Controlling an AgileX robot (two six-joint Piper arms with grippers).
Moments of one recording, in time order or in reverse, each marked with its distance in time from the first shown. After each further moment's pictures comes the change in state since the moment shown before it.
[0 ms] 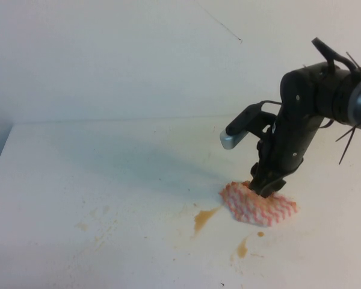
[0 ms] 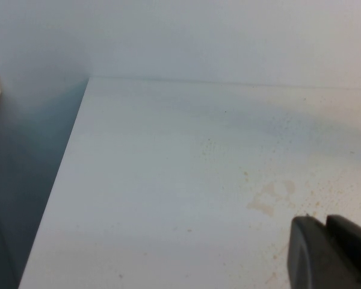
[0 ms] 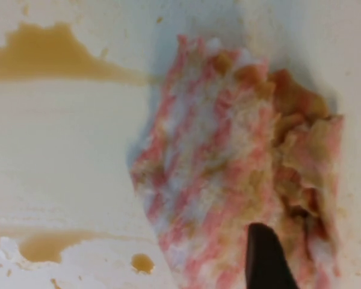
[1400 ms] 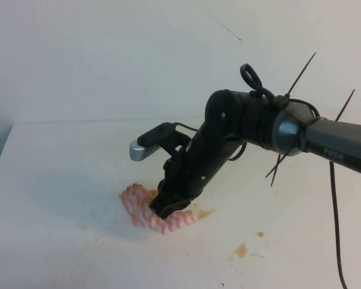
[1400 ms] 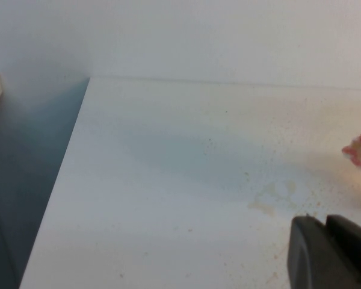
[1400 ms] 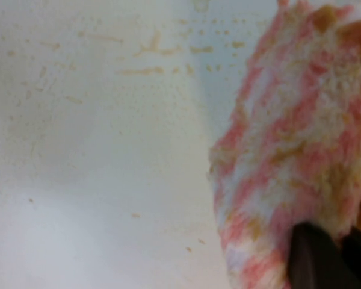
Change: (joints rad) right arm 0.224 0.121 -0.146 0.447 -0.061 -0.066; left arm -0.002 0.000 0.000 0.000 0.000 0.000
